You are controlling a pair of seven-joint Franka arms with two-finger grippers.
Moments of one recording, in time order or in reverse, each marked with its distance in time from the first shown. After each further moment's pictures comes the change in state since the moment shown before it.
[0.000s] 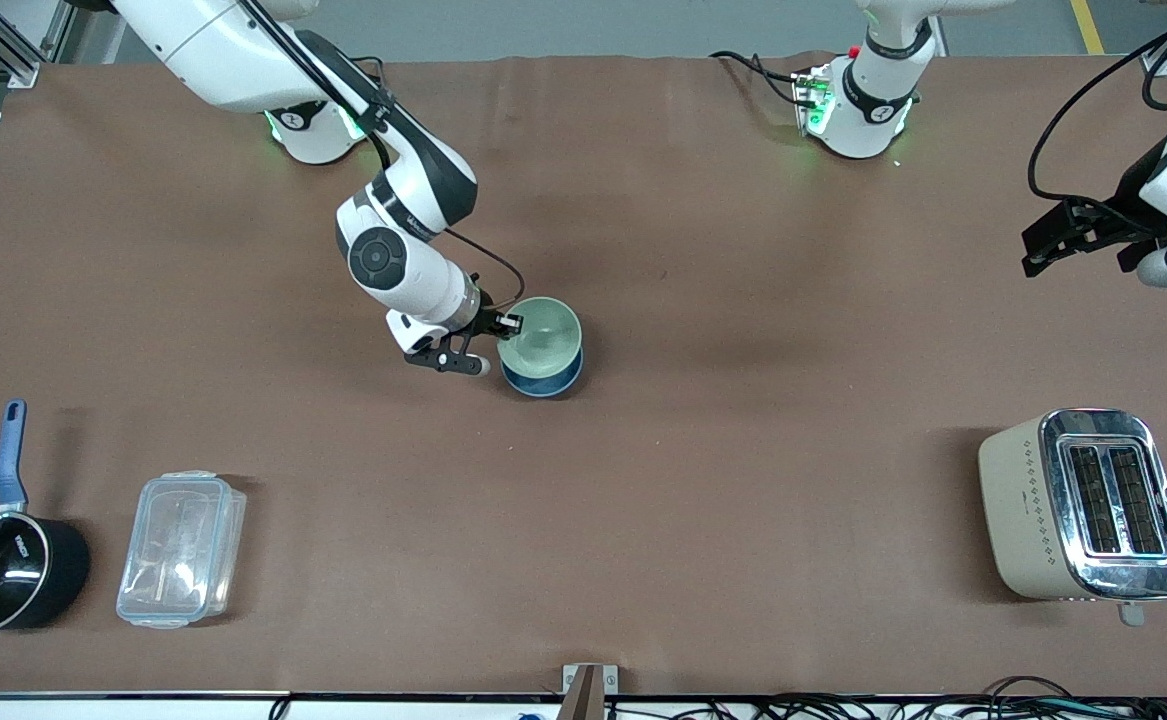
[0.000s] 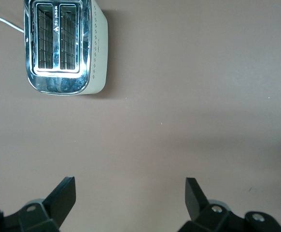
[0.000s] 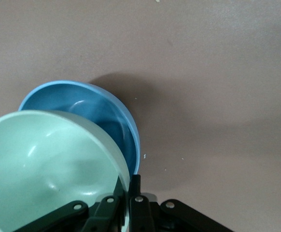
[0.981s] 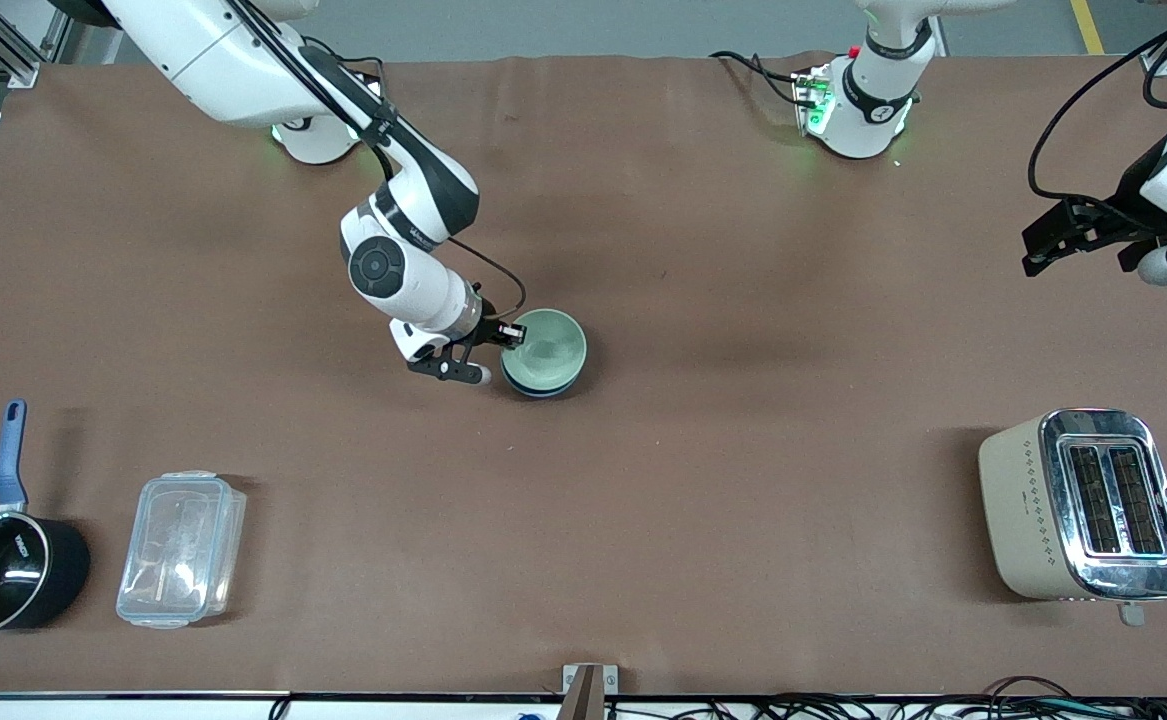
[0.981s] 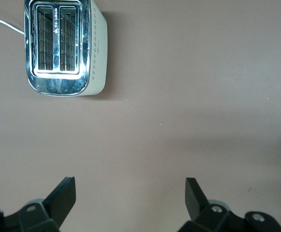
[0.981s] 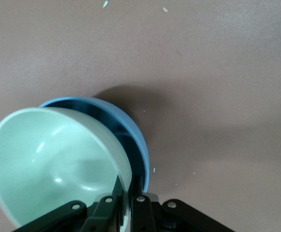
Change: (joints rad) left arm -0.002 0.000 0.000 0.005 0.000 0.000 0.000; right arm -0.003 0.040 -0.001 0.012 0.000 0.060 0.004
